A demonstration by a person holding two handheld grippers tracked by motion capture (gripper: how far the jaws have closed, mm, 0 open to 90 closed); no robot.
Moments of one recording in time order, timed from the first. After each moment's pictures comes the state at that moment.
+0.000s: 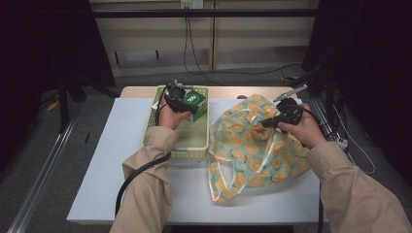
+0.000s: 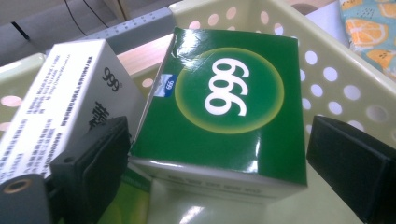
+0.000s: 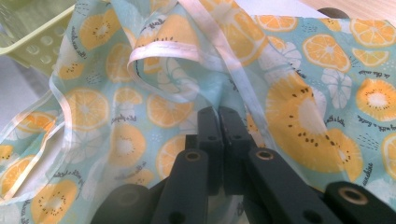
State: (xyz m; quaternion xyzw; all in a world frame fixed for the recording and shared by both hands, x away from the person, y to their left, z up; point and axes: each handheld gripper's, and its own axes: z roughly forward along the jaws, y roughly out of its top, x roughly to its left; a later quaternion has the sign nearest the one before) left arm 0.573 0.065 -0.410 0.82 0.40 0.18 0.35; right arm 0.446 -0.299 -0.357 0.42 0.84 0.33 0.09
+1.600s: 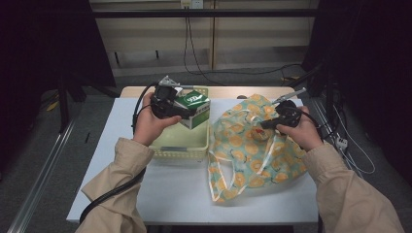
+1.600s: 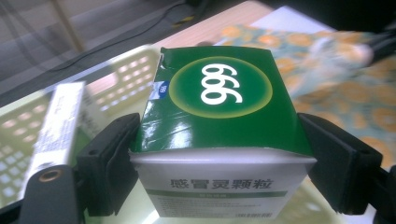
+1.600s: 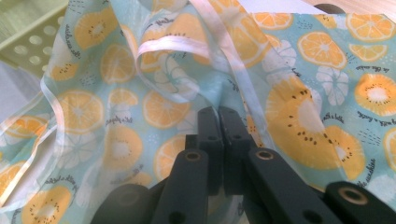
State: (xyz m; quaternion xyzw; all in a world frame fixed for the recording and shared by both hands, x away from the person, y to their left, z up) left arm 0.472 0.087 -0.307 0.84 0.32 0.13 0.42; right arm 0.443 -0.296 -0.364 0.43 0.84 0.33 0.10
